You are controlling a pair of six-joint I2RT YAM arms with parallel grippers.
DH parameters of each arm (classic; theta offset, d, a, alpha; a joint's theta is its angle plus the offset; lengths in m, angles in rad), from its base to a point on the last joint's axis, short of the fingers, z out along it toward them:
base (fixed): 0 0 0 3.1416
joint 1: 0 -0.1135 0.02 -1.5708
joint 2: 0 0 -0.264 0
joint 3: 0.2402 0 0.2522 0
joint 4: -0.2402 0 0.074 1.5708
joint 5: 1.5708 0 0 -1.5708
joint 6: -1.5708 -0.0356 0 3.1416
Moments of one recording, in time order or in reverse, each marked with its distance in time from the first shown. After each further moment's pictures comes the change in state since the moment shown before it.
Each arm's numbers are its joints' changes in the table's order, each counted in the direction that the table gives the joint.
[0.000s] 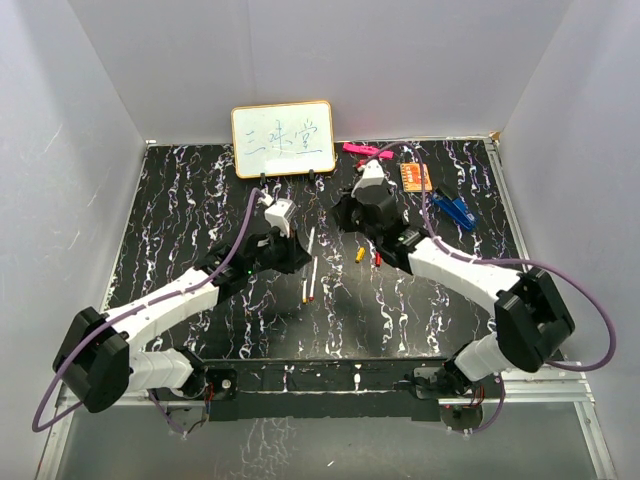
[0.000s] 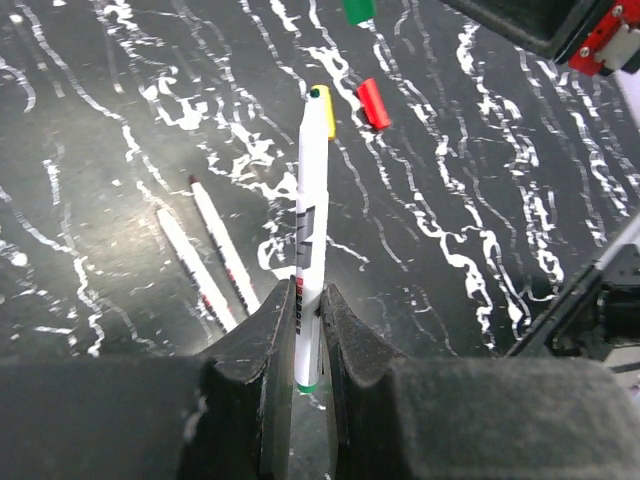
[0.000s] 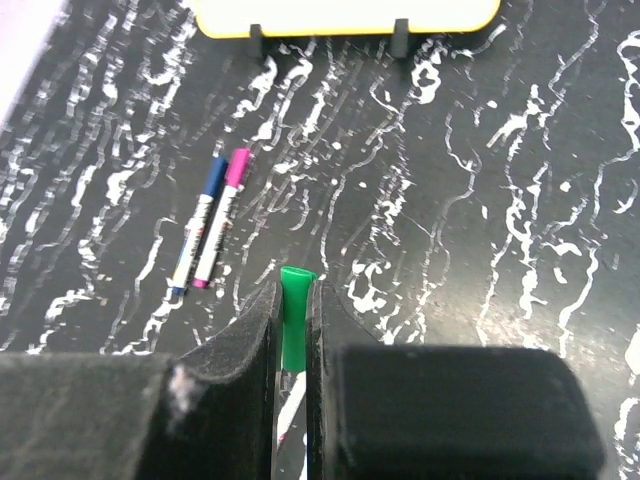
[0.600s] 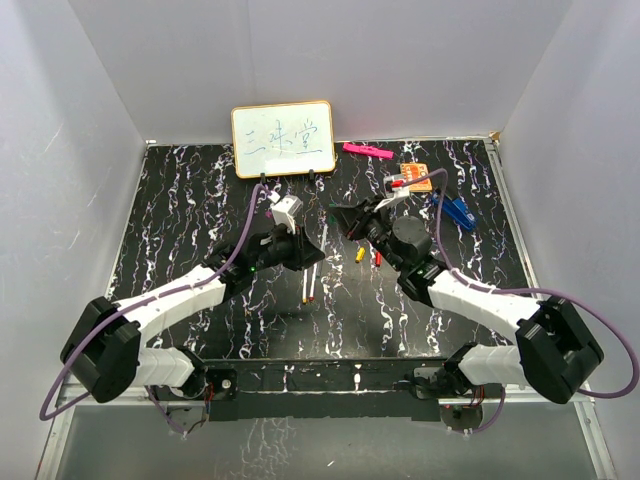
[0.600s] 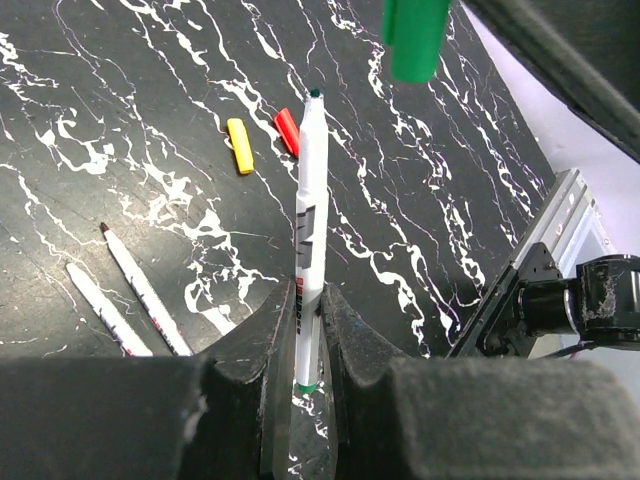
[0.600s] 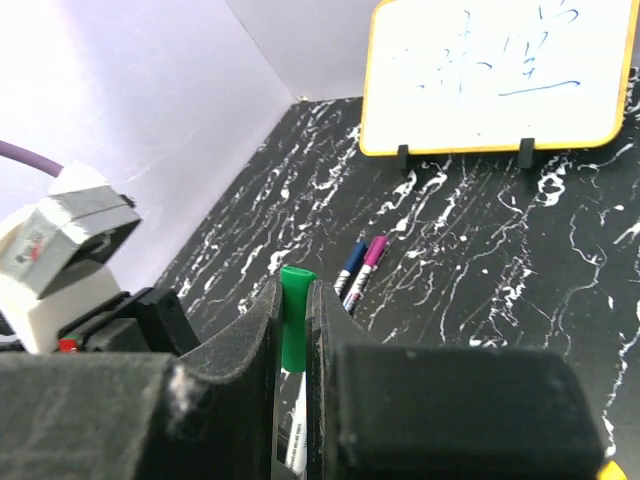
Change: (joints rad) left arm 0.000 -0.063 -0.023 0.211 0.153 0.082; right arm 0.000 0.225 -0.355 0.578 -0.129 -0.117
